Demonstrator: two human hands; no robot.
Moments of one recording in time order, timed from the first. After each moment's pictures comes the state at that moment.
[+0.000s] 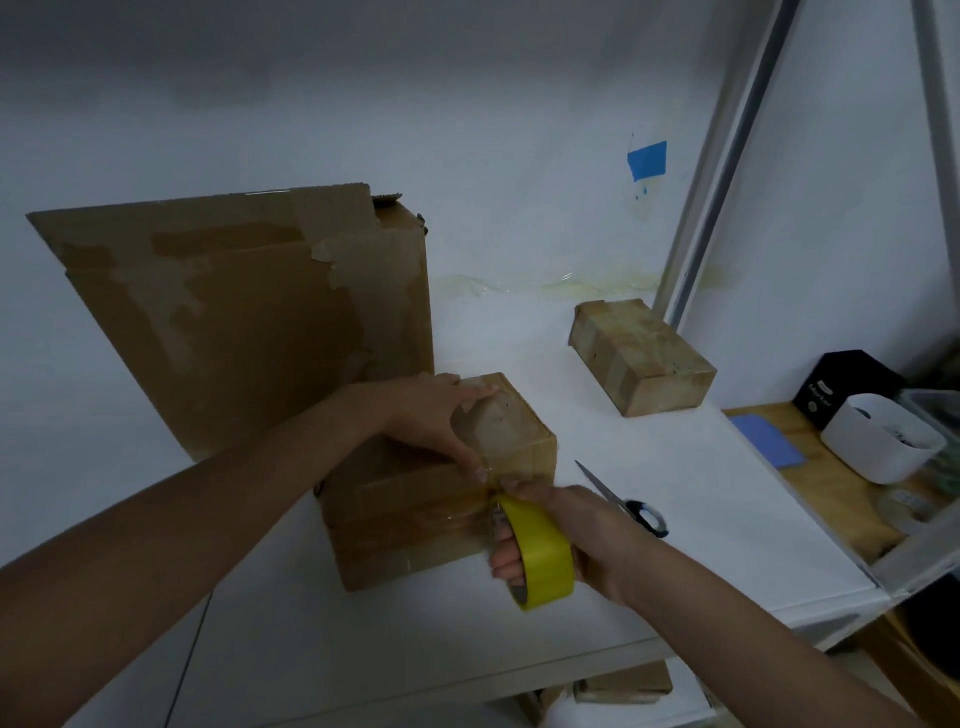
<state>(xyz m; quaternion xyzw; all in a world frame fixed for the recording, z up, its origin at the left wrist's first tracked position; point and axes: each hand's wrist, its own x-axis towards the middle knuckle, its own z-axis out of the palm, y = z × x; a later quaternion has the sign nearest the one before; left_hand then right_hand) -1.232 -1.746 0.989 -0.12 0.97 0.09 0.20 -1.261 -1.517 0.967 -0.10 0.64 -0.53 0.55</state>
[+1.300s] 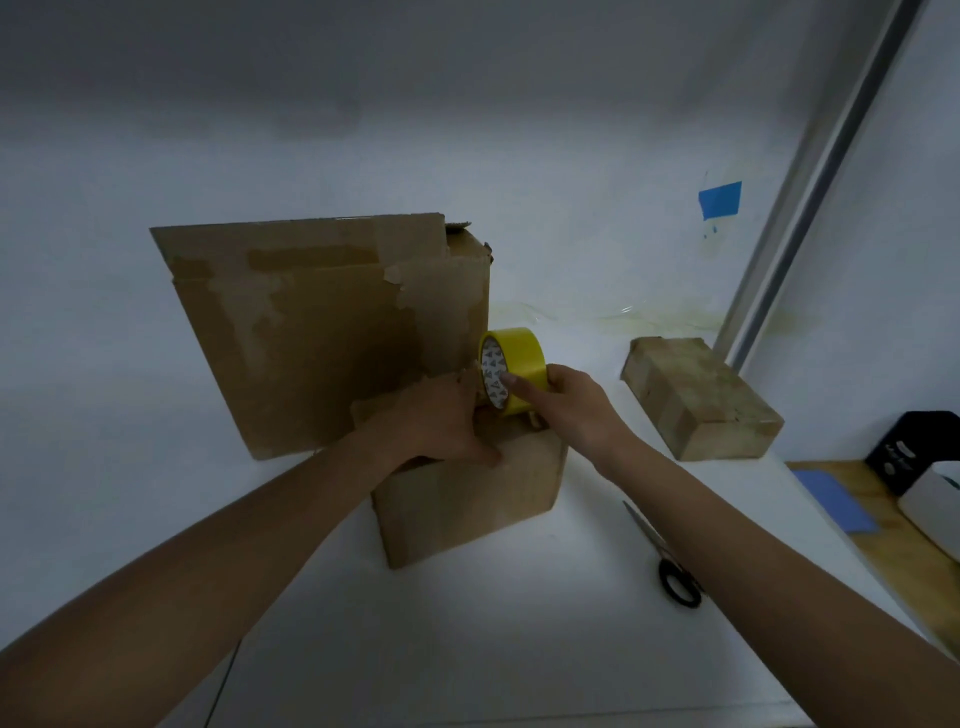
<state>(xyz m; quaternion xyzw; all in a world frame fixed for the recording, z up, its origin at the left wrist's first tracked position) -1.209 -1.776 0.978 -0.22 0.97 0.09 -0.03 -1.313 -1.625 1.009 -0.38 0.79 -0.44 0.18</state>
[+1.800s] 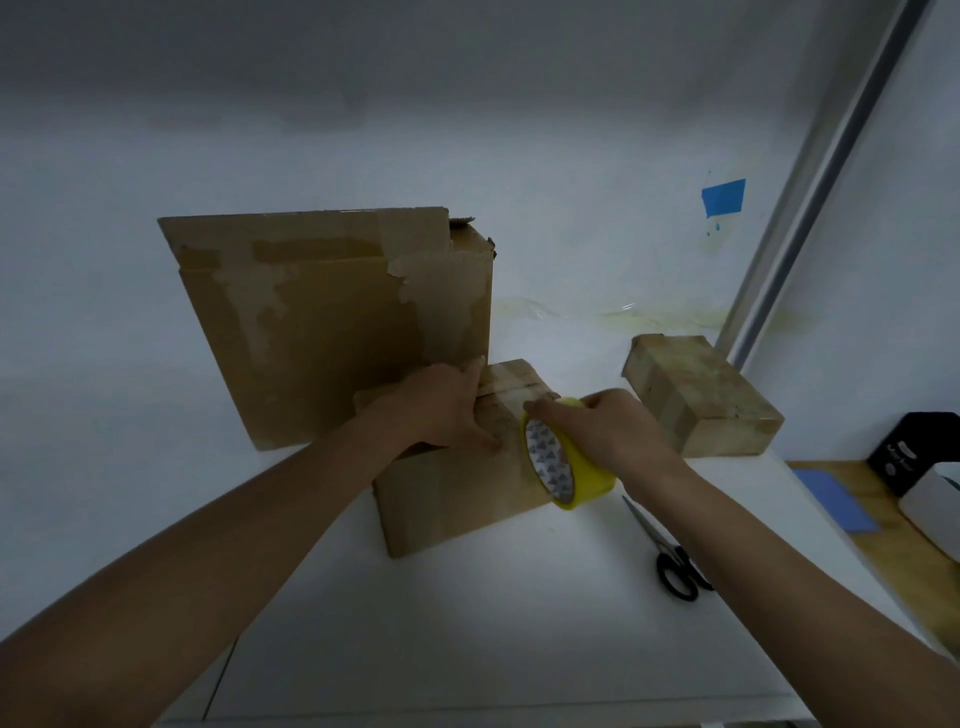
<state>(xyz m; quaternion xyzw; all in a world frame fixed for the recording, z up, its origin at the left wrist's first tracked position) -1.210 -1.771 0.987 -0.23 0.97 0.03 0.02 -1.308 -1.586 1.011 -0.30 0.87 -0.36 0.16</state>
